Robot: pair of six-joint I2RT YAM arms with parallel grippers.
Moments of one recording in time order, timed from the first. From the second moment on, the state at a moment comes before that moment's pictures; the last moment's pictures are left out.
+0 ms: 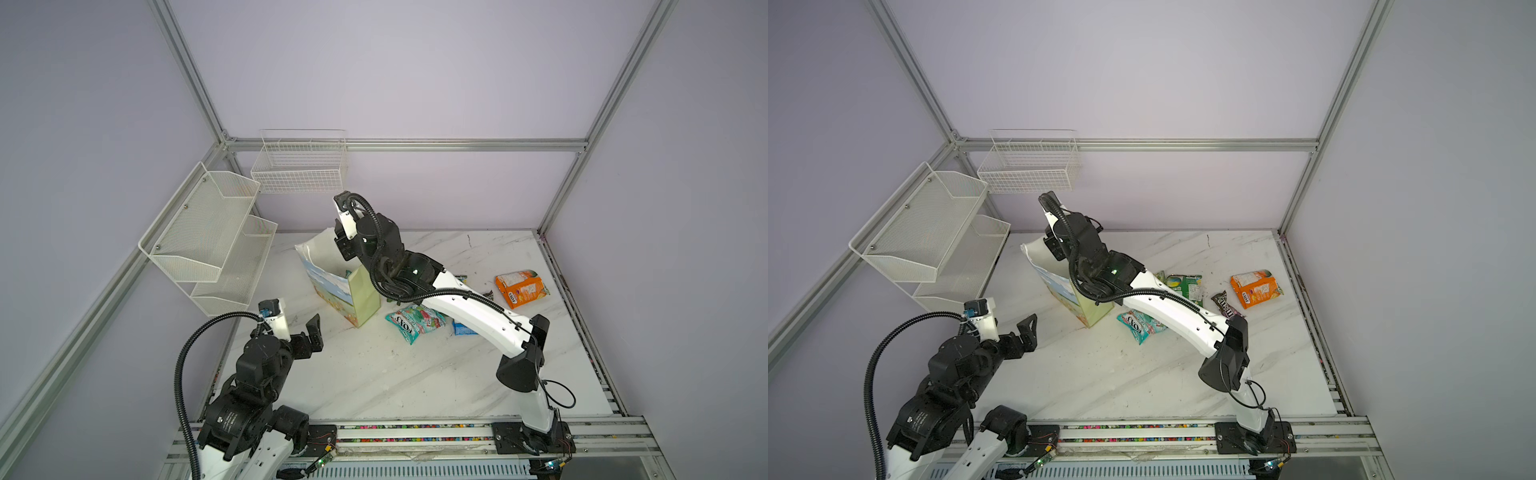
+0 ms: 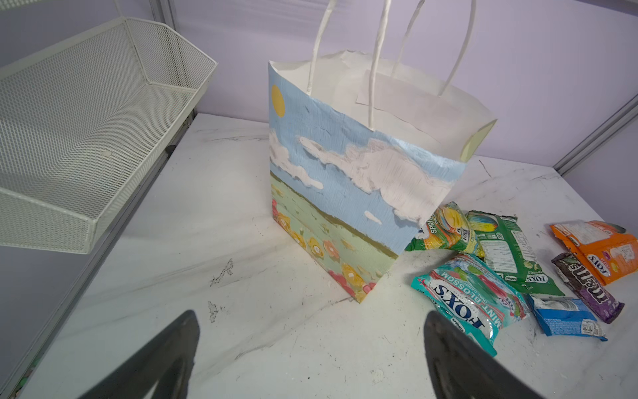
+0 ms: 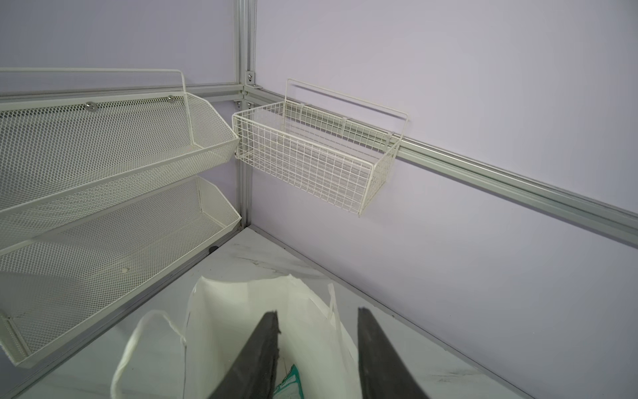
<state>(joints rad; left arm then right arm) -0.33 0.38 0.76 -0.75 -0.30 -0.29 1.07 2.03 2.25 -0.30 0.52 -0.09</state>
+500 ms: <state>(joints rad) -0.33 0.38 0.76 -0.75 -0.30 -0.29 1.07 1.86 2.05 -0.28 0.51 -0.03</state>
